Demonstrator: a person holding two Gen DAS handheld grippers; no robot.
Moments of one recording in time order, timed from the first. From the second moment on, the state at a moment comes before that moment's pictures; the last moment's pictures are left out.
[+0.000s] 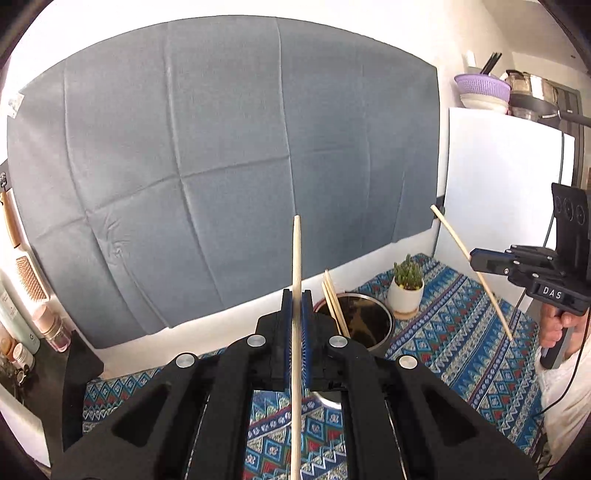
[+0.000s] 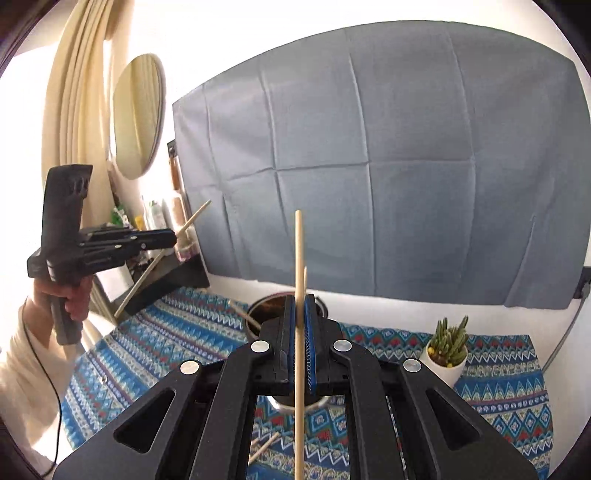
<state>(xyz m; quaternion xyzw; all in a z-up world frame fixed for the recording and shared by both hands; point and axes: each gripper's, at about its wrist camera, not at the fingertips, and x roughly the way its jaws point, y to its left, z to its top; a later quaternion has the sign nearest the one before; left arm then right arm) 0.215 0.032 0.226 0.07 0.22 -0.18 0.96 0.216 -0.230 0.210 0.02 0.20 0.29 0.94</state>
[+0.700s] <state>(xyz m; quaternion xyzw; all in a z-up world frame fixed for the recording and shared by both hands) 0.319 0.028 0.194 -0.10 0.10 -0.31 0.94 0.301 -0.194 0.200 0.16 0.10 0.36 0.92</state>
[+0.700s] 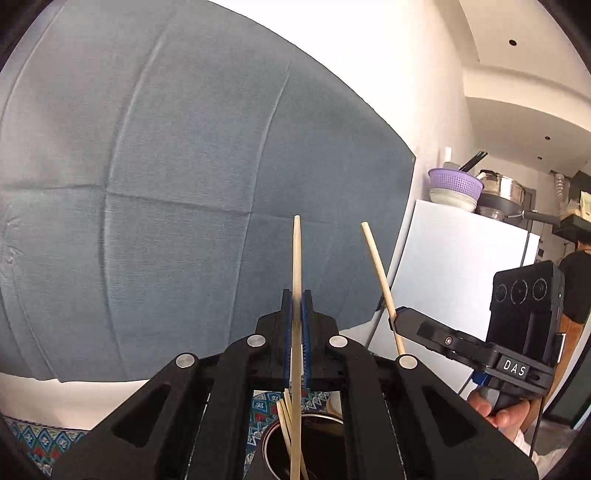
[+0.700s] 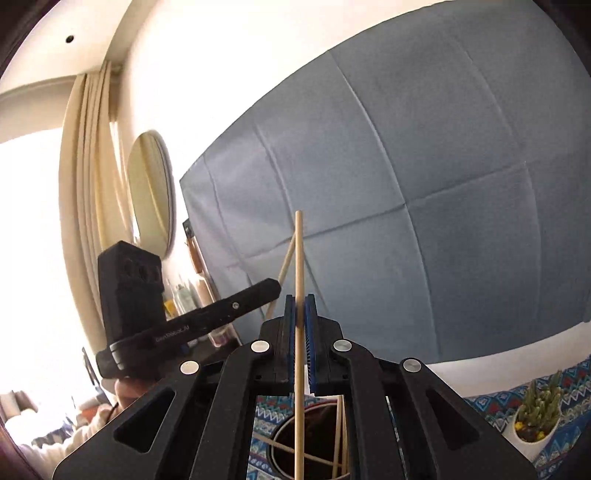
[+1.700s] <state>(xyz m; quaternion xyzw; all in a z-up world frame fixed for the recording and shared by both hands) 0.310 0.019 0.118 -0.08 0.09 -0.34 0.93 0.330 -0.164 0.126 0.09 0.22 0.32 0.92</state>
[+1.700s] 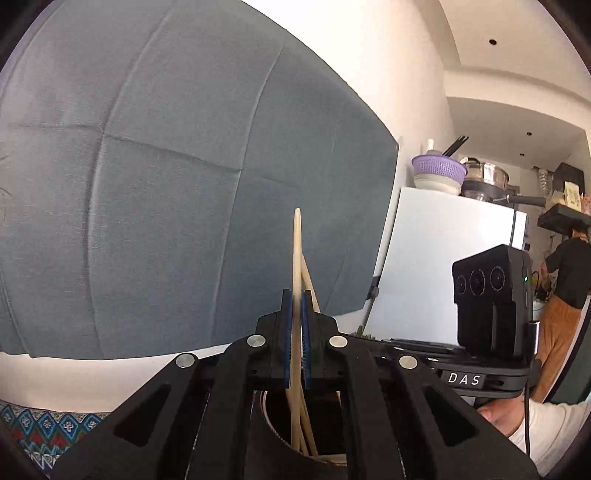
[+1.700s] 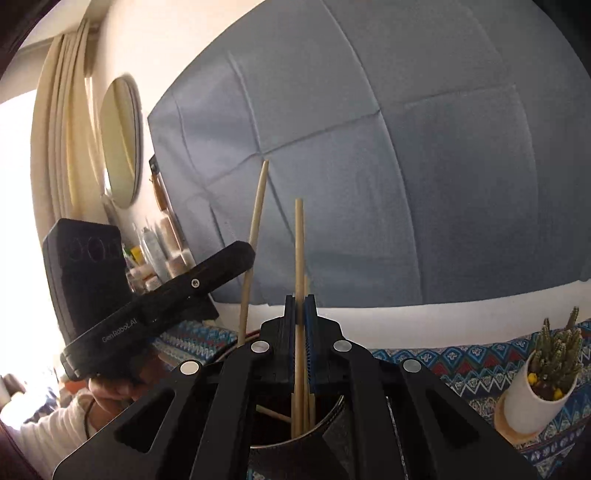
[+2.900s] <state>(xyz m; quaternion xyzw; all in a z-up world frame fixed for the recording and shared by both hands) 0.226 0.054 0.133 0.01 0.23 -0.28 0.93 0.248 -0.167 0.150 -0.07 0.28 0.21 0.93</state>
